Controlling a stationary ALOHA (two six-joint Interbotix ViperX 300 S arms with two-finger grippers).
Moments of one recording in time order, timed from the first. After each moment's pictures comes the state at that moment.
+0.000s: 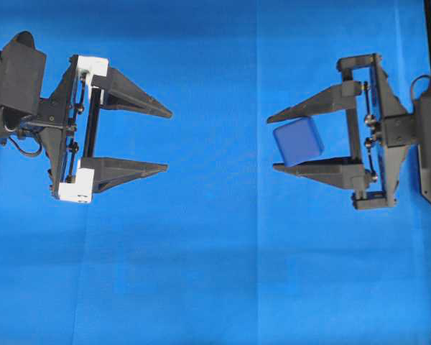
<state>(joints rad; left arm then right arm) -0.06 -0.45 0.77 0.02 -0.24 -0.07 0.10 -0.58 0.71 -0.46 0.04 0.37</state>
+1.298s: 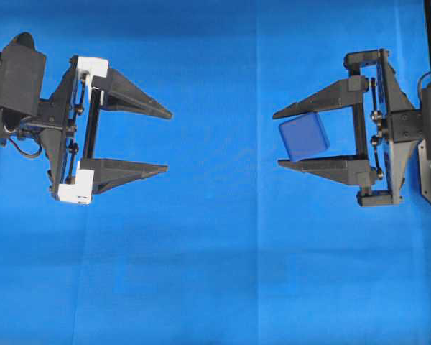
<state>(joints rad) -0.06 -0.45 0.77 0.02 -0.24 -0.06 0.10 -0.60 0.71 -0.46 0.08 0.39</state>
